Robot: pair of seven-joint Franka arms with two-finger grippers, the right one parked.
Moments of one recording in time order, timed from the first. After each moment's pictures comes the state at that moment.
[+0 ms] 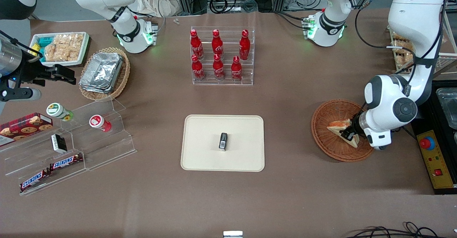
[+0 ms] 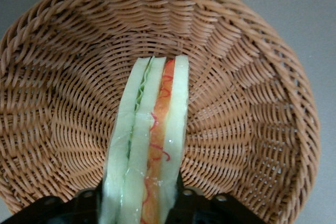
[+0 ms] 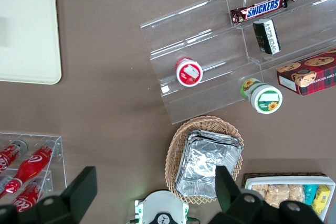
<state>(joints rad) 0.12 0.39 -0.15 -2.03 0.06 2.33 -1.00</state>
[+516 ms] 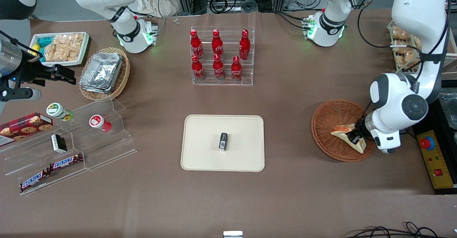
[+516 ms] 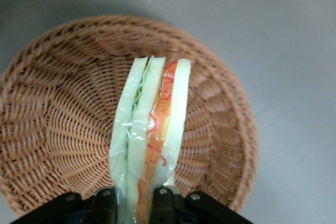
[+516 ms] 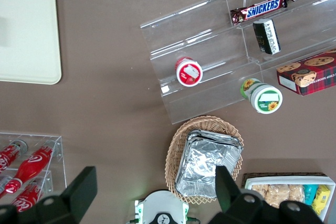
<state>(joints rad) 0.12 0.36 -0.16 -1.94 0.06 2.26 -0.99</state>
